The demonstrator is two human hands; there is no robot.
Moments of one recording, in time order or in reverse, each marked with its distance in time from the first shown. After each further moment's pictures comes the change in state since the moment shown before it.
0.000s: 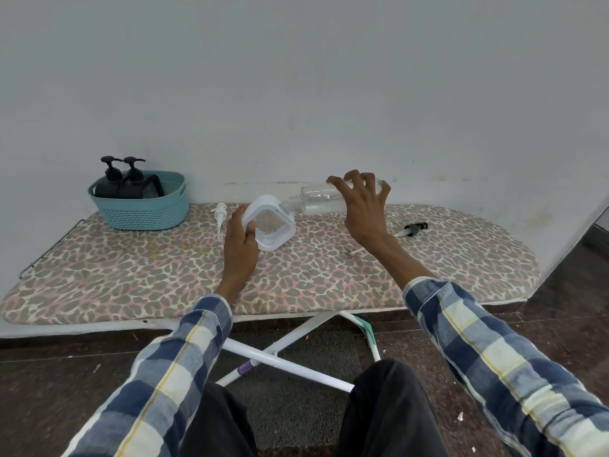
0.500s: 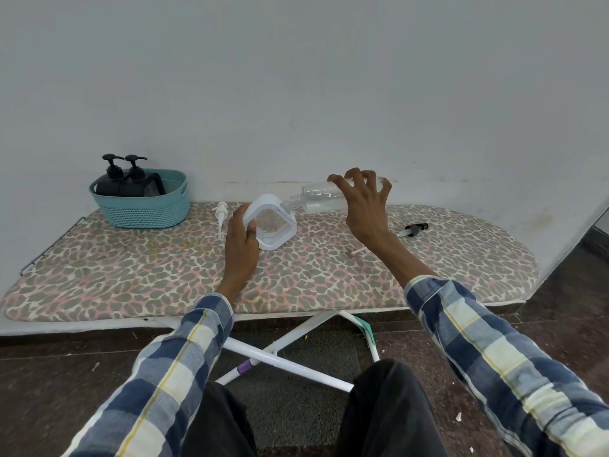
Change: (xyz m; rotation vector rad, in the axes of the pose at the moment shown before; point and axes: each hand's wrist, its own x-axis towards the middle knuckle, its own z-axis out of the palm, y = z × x) left_hand -0.003 0.005 -0.001 -0.002 0.007 -0.018; right_hand 0.002 -0.002 -0.002 -0.014 0.014 -0.013
